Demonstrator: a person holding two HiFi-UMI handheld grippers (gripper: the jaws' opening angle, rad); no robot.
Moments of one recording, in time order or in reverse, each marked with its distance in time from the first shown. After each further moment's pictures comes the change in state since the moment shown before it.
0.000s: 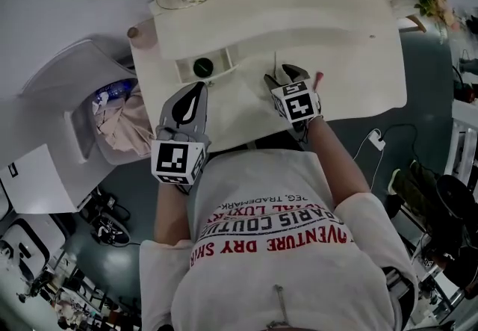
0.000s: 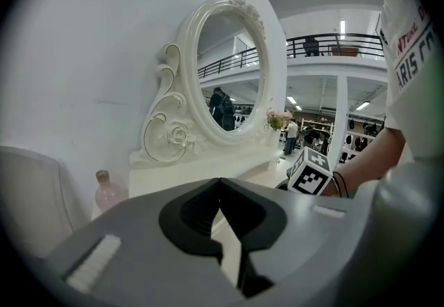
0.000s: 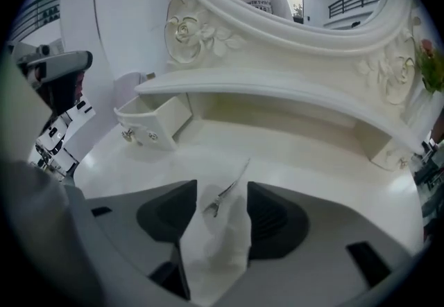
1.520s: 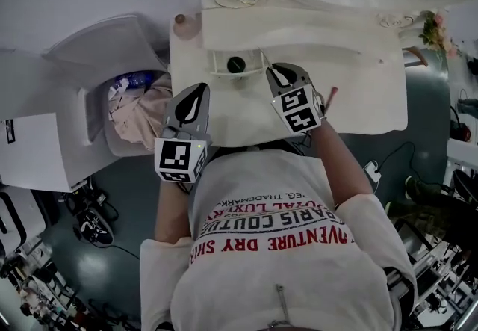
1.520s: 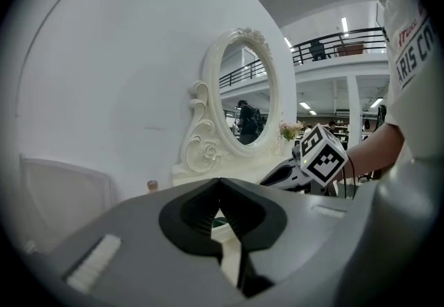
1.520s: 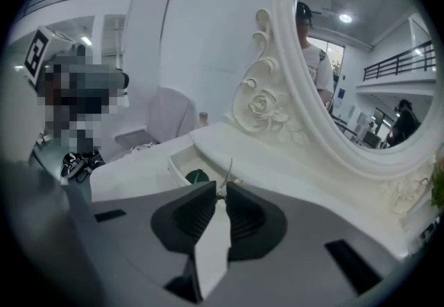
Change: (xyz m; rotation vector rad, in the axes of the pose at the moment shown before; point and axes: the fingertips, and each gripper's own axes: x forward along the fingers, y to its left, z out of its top) left arm -0.092 0.040 0.009 0.010 -0.103 0.146; right arm -0.055 0.104 0.108 -0.417 -0.240 0.013
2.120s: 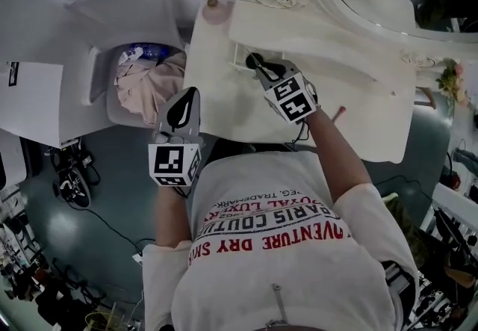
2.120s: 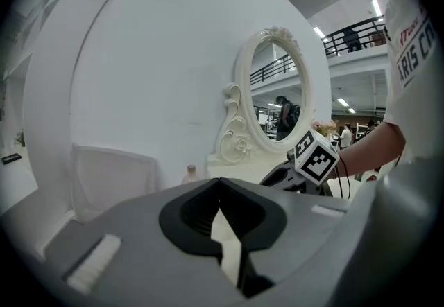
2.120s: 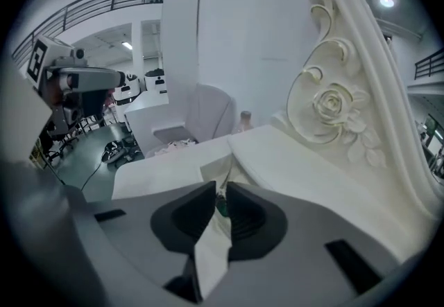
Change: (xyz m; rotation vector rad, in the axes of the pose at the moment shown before) left arm -0.058 0.031 -0.024 -0.096 0.035 0.285; right arm 0.055 0.060 0.027 -0.126 -0.013 0.329
